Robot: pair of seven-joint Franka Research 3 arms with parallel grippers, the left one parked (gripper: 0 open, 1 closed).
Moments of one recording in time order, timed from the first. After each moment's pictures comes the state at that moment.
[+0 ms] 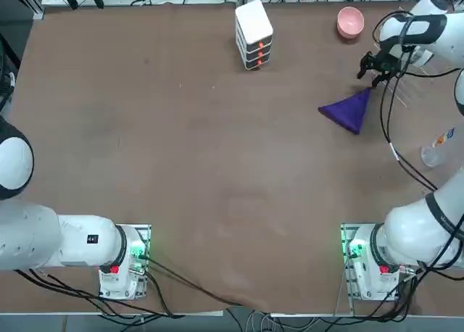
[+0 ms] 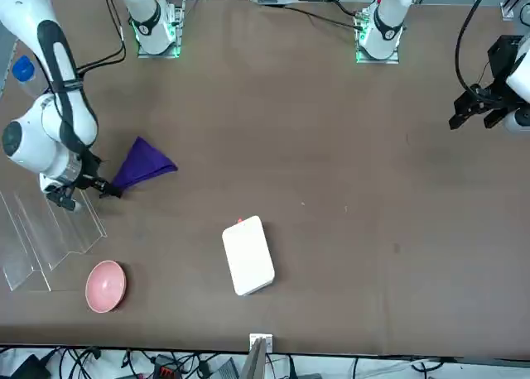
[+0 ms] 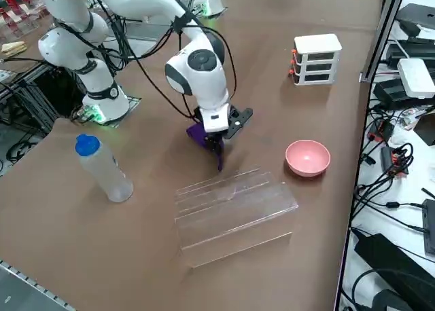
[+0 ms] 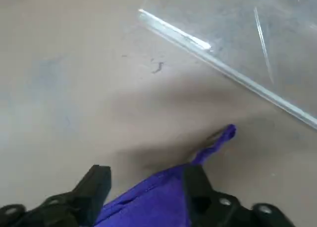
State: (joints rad) arm -0.16 0.42 0.00 -2.06 0.22 2.45 -0.02
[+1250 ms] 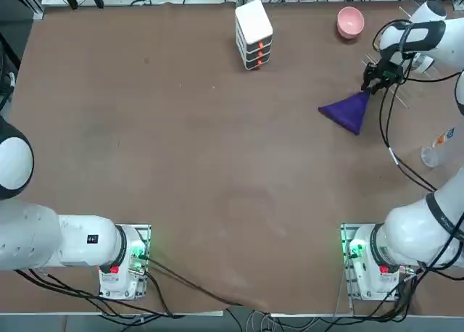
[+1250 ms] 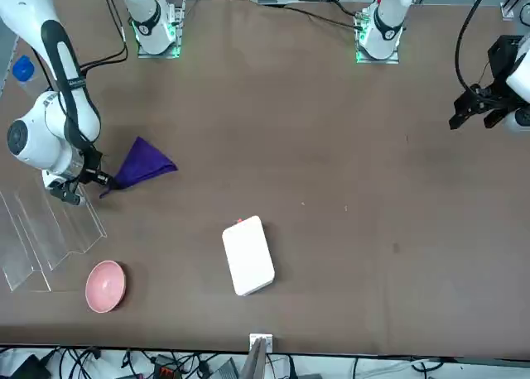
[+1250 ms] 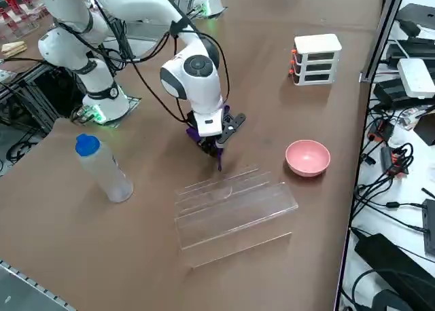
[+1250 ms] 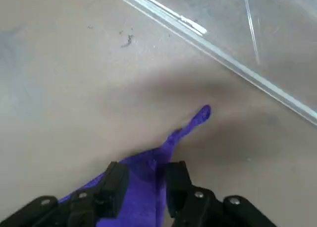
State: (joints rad) arm -0.17 0.41 -0.02 -2.11 0.18 2.45 -0.04
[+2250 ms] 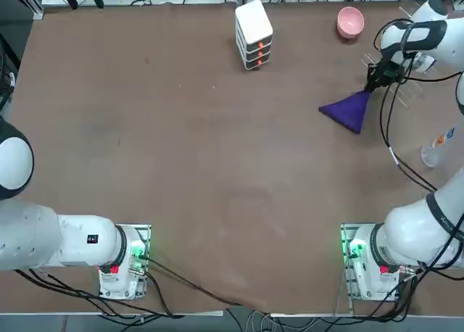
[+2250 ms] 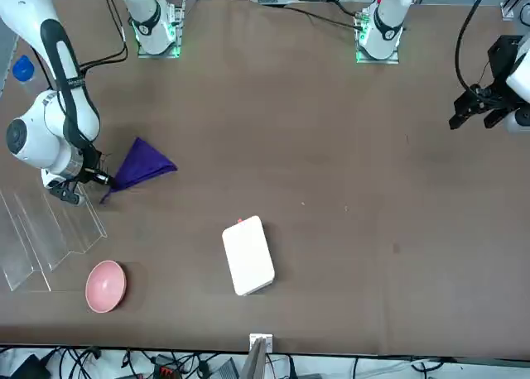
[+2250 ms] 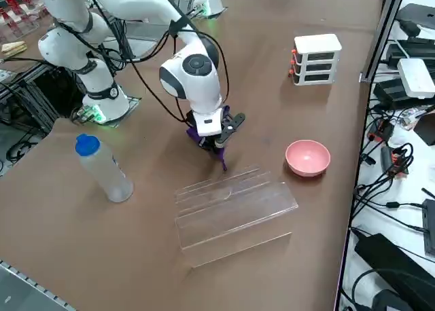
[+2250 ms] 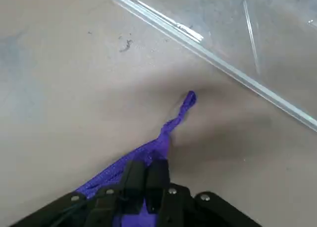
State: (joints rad) arm -0.17 0.40 -0.03 -2.11 0.18 2.45 -0.04
